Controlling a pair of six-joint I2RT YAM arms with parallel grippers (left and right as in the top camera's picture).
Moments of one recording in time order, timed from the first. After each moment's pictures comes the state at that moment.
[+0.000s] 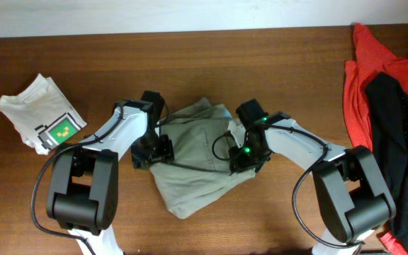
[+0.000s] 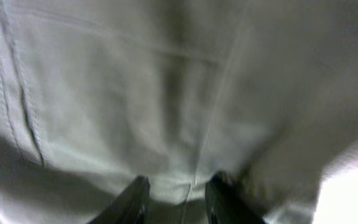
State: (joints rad) left arm -0.26 1.96 1.26 -1.04 0.11 -0.40; right arm 0.39 1.86 1.10 -0.75 -0.32 0.05
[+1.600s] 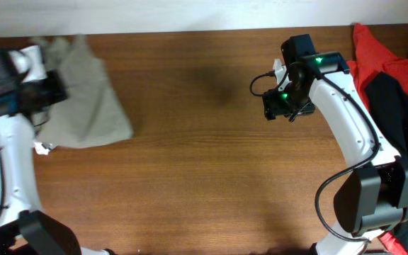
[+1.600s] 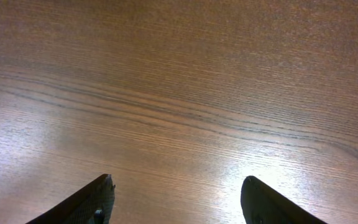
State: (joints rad) left arm 0.37 1.64 1.50 -0.69 0.28 -0.03; right arm 0.16 1.85 1.67 -1.22 -0.08 0.03
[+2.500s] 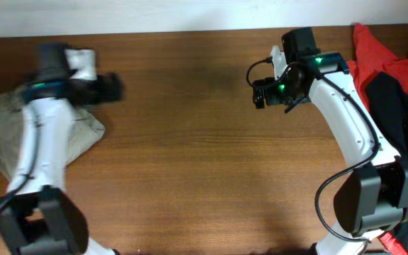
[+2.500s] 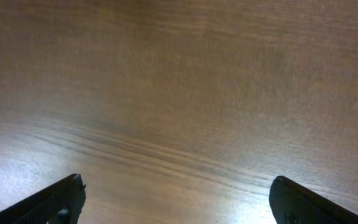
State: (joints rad) left arm 0.10 1.74 1.50 -0.79 0.22 -0.02; right arm 0.16 1.85 1.67 -1.04 -0.13 0.04
